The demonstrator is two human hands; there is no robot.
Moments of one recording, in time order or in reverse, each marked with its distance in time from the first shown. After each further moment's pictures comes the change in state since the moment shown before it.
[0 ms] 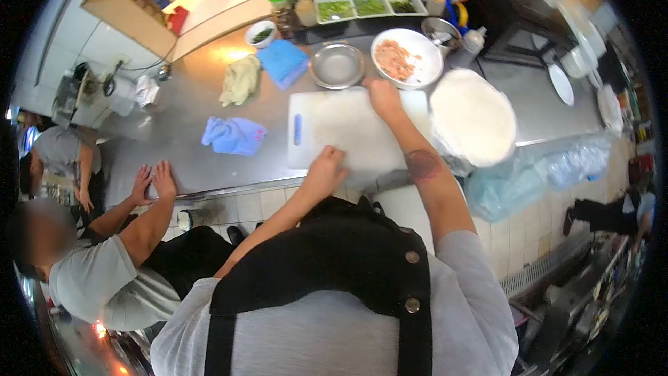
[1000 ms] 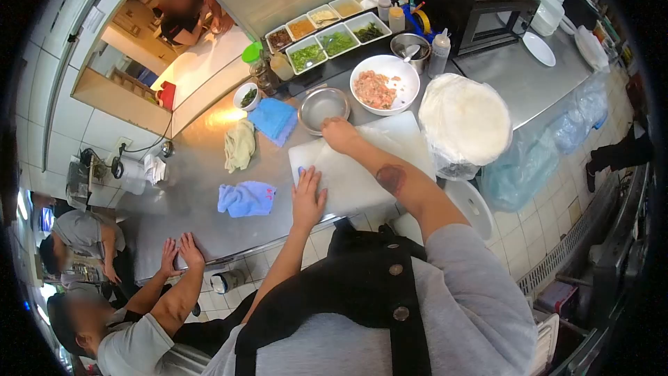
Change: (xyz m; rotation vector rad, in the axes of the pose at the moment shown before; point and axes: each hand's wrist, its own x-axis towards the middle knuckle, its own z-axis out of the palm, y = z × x) left_hand 0.018 -0.073 -0.029 0.237 0.126 0.032; right_hand 0.032 -0.054 0.048 -0.185 0.048 -0.307
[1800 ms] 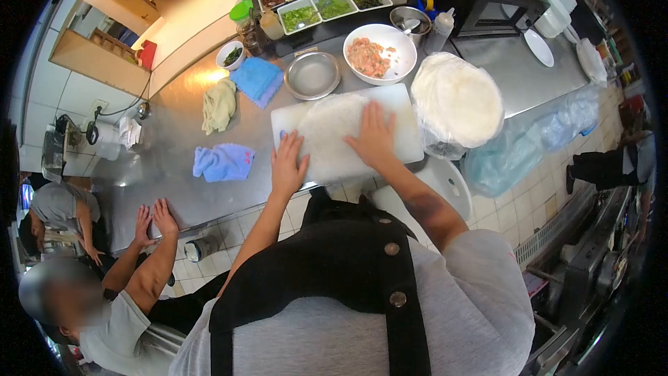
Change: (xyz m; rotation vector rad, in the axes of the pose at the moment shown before) left_hand 0.001 0.003 -0.006 -0.017 0.026 -0.022; right_hand -0.134 -0.026 -0.058 -0.153 -0.237 0.540
